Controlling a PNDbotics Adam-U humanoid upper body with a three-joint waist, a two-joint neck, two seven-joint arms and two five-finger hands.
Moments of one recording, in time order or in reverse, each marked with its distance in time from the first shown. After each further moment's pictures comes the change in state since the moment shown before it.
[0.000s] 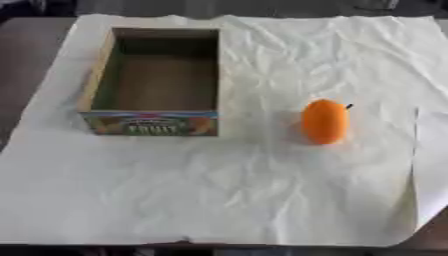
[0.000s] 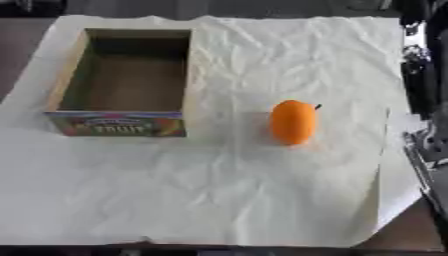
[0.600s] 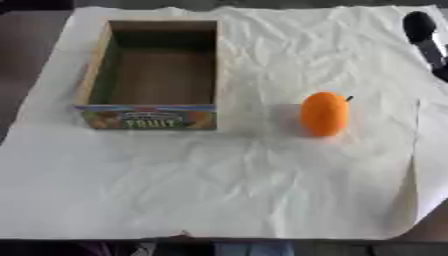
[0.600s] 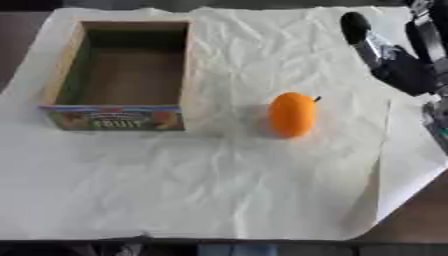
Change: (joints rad) left arm 0.000 0.000 0.000 0.000 0.000 0.004 -0.004; right arm -0.051 -0.190 0.040 0.000 0.120 0.028 0.176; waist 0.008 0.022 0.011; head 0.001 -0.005
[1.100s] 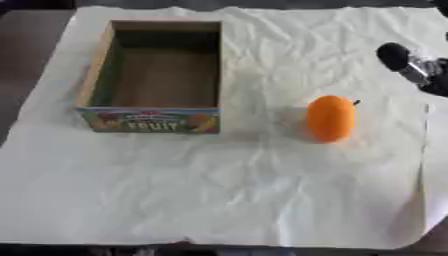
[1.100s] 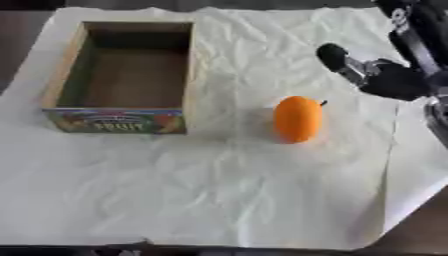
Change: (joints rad) left arm 0.000 0.000 0.000 0.000 0.000 0.001 -0.001; right arm -0.007 -0.079 0.046 0.000 0.077 0.032 0.130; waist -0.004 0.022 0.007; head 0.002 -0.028
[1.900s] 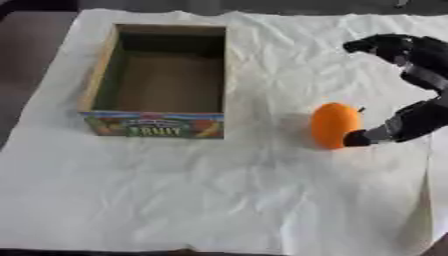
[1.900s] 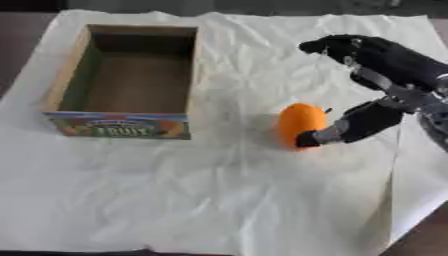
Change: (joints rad) left arm -0.001 0.000 -0.006 0.000 0.003 0.004 -0.007; right arm -0.058 -0.093 0.103 0.000 0.043 0.041 0.313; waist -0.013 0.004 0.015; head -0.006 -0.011
